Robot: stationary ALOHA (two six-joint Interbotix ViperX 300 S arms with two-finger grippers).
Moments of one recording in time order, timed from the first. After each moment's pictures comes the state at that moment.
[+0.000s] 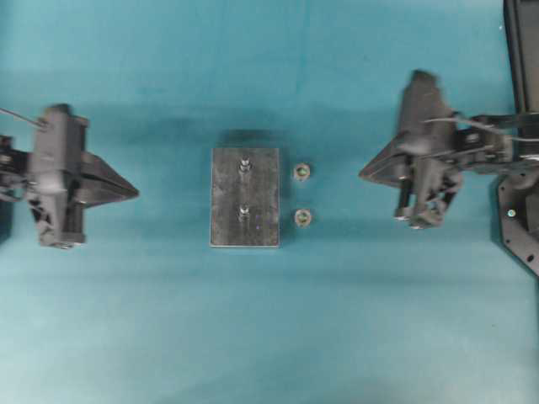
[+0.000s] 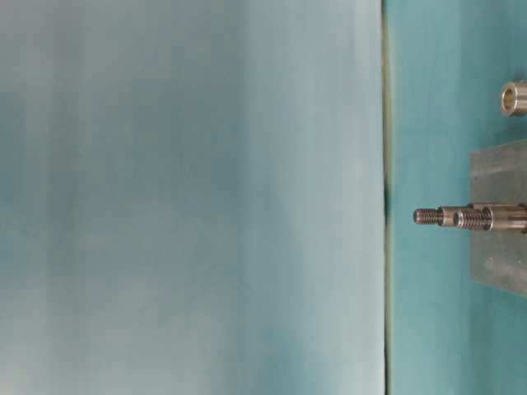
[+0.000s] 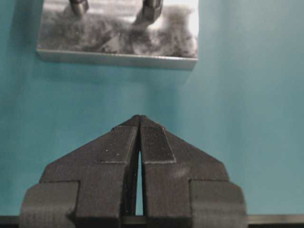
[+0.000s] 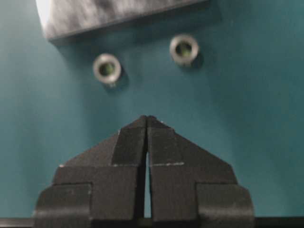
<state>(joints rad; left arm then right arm) 0.01 -0.49 1.04 0.01 0.13 -0.04 -0.11 -0.38 0.91 0.07 0.38 0.10</state>
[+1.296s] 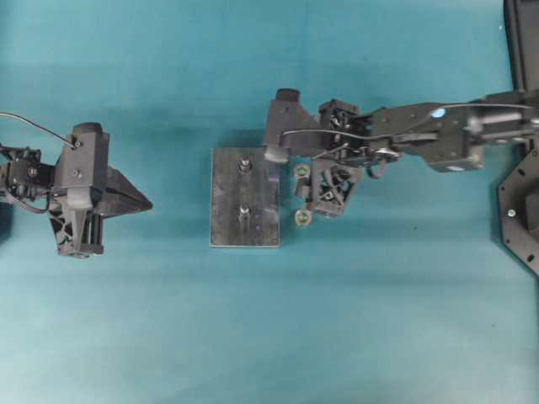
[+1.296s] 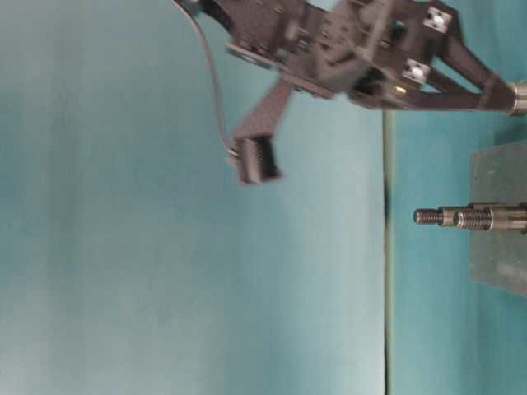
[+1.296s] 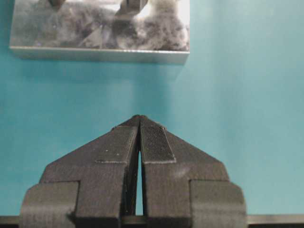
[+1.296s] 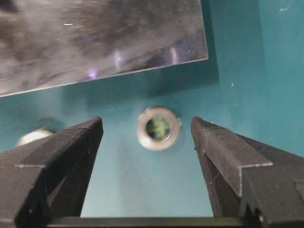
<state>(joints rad) -0.02 -0.40 1.04 0.01 0.06 -0.04 -0.15 0.15 0.57 -0.03 0.44 0.05</state>
